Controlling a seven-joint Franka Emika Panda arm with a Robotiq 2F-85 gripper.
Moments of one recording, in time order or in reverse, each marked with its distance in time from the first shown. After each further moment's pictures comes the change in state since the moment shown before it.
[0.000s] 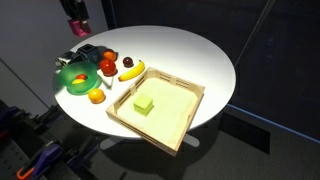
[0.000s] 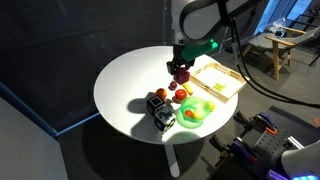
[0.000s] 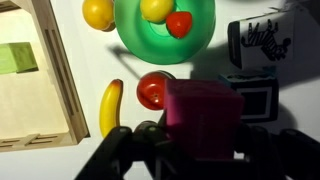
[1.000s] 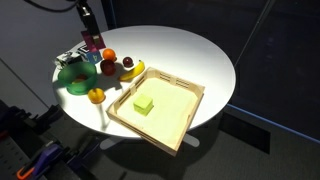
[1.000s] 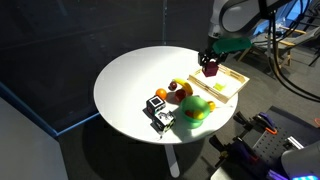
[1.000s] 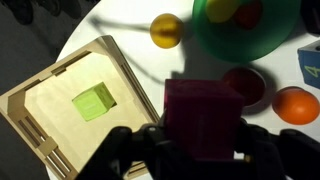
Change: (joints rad) arm -0.189 -0.193 -0.078 -0.255 0.000 0.097 0.078
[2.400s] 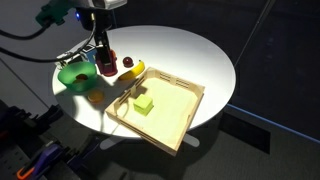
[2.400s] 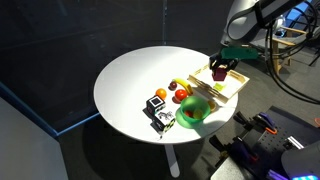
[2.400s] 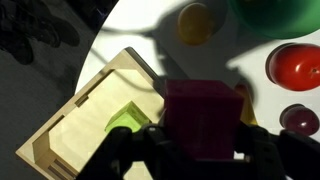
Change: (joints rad) arm -0.090 0.069 -0.075 -0.069 0.093 0.121 0.000
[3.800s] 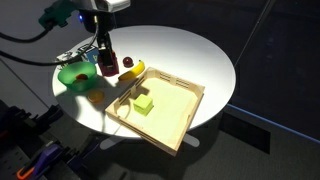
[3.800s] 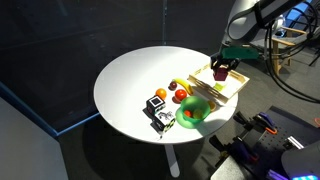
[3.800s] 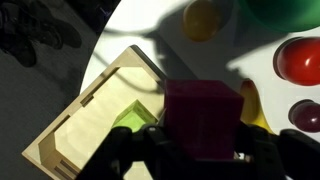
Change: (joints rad) arm -0.001 0.014 -0.022 0.008 0.000 0.000 0.000
